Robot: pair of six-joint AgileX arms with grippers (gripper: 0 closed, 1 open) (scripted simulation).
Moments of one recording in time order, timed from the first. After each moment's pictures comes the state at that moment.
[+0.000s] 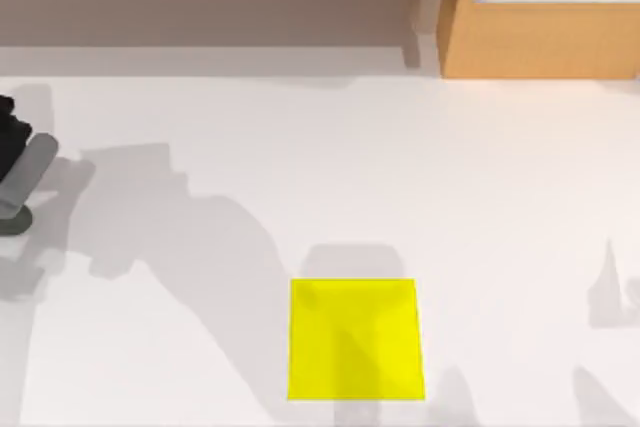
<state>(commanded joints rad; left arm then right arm) 0.15 2.17 1.42 -0.83 0.00 2.03 0.00 0.00 0.00 0.00 0.00 0.00</state>
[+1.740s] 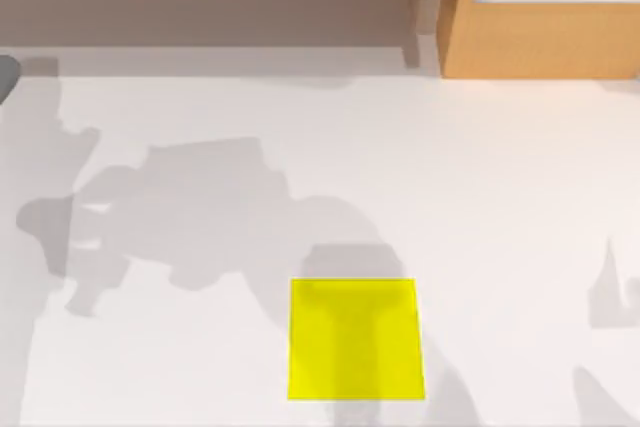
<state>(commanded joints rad) 0.14 2.02 1.68 -1.22 -0.02 2.01 0.00 0.00 0.00 0.00 0.00 0.00</state>
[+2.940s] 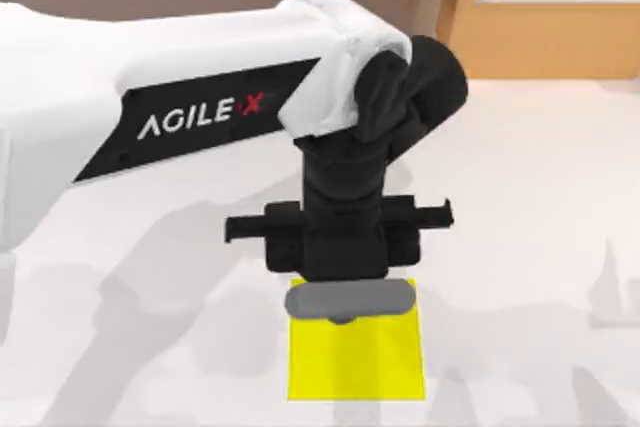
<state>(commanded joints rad) -0.84 2.04 1.60 -1.13 -0.02 2.26 0.00 0.00 0.00 0.00 0.00 0.00</state>
